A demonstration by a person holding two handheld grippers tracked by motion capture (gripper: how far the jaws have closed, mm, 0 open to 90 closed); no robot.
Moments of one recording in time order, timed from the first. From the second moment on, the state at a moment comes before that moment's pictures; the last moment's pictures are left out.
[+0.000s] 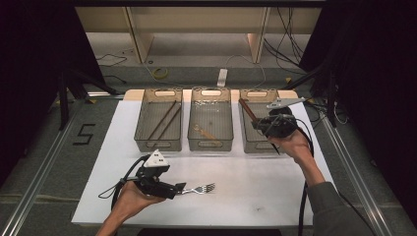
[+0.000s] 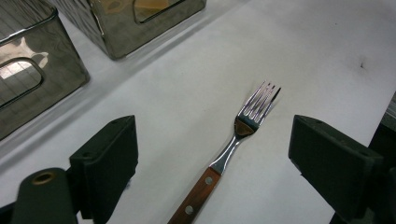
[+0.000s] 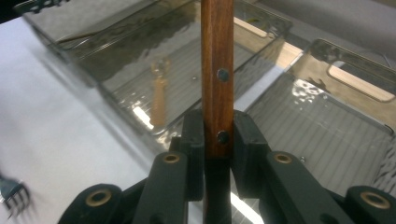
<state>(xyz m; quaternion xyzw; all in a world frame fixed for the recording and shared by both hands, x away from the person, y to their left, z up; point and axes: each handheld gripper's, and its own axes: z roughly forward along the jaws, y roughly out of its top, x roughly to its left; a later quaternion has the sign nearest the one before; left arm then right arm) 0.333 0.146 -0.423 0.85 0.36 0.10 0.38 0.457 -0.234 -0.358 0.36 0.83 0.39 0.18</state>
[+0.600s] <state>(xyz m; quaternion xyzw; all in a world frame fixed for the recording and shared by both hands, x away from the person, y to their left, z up) 0.331 0.150 -0.425 0.85 0.36 0.10 0.38 0.524 -0.237 -0.367 0.47 0.79 0.37 0.18</state>
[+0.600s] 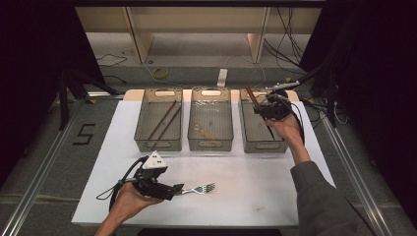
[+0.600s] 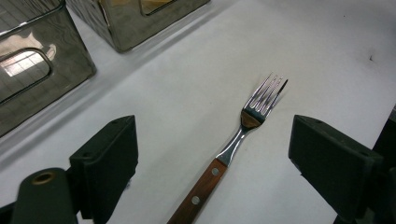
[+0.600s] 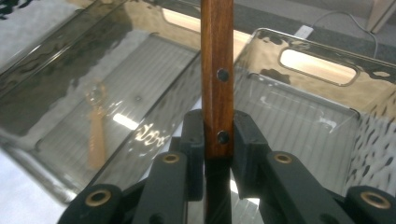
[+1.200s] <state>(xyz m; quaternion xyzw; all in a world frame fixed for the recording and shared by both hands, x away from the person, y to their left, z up) 0.331 0.151 -0.426 0.85 0.36 0.10 0.37 0.548 -0.234 -0.390 0.52 0.77 0.33 0.16</state>
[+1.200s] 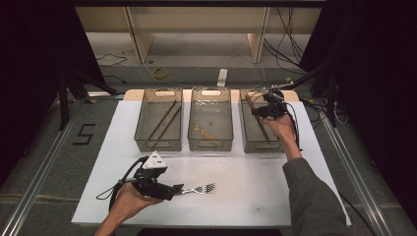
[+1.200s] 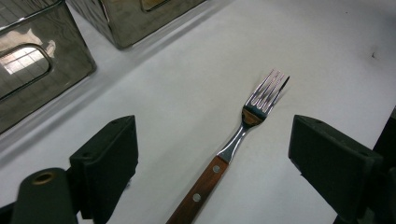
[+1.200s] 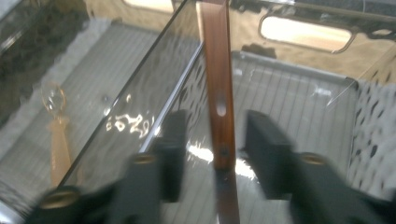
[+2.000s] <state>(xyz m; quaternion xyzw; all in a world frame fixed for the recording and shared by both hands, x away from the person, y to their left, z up) 0.333 0.150 -0.428 0.86 0.36 0.10 0.35 0.451 -0.218 -0.369 0.39 0.82 0.40 0.13</state>
